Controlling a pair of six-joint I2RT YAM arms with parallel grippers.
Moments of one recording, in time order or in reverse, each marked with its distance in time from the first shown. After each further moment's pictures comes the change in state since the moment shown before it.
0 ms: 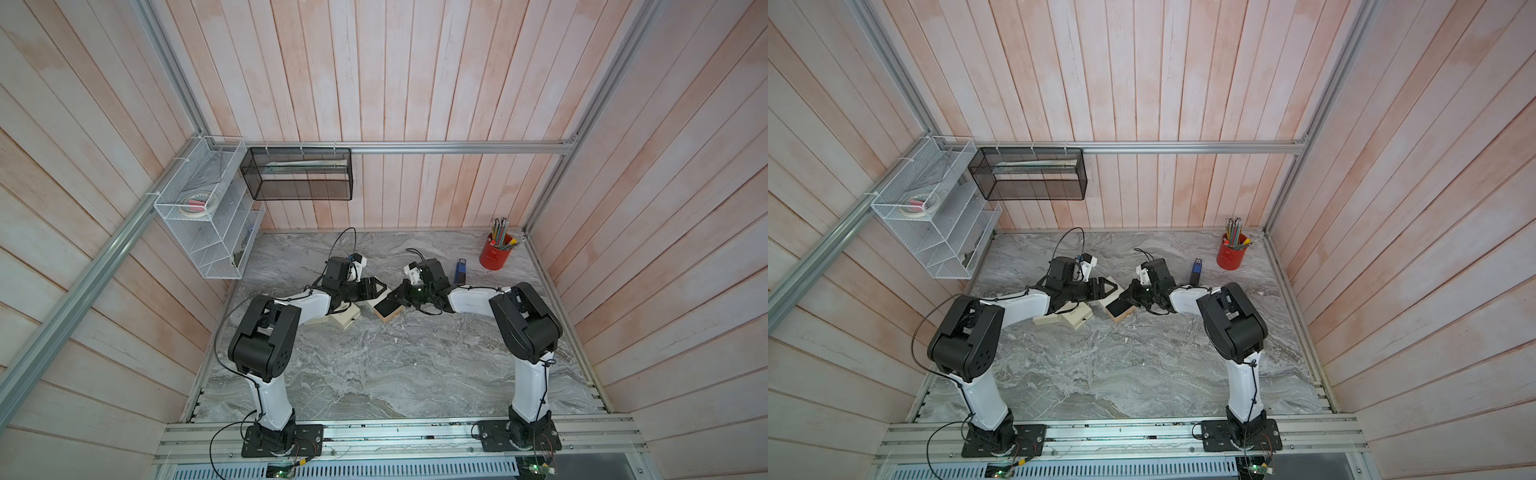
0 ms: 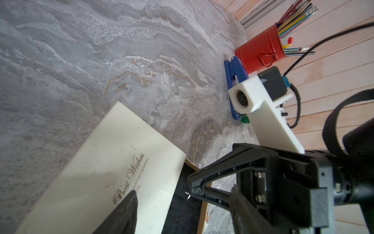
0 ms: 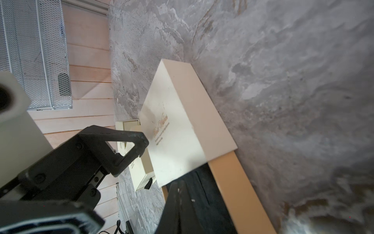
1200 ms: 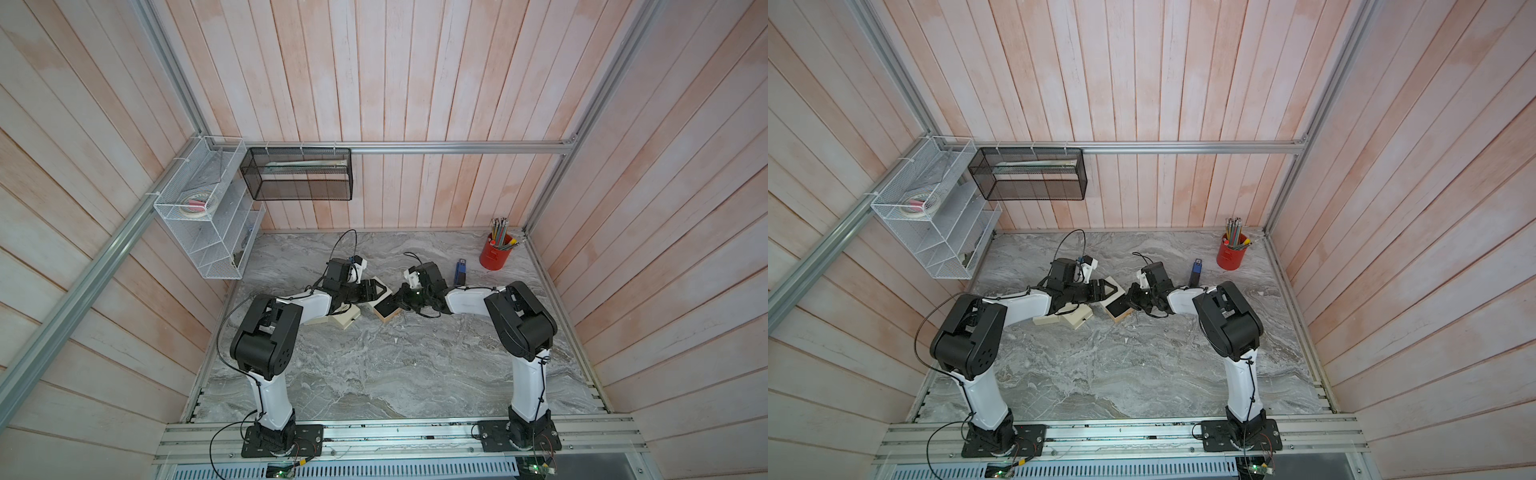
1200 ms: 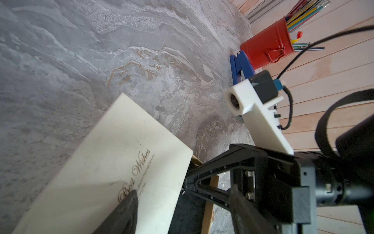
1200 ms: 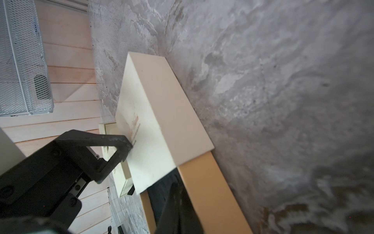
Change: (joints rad) left arm 0.000 0.020 0.000 -0.010 -0.001 0.008; right arm 0.006 0.032 0.003 -0.033 0.040 -0.008
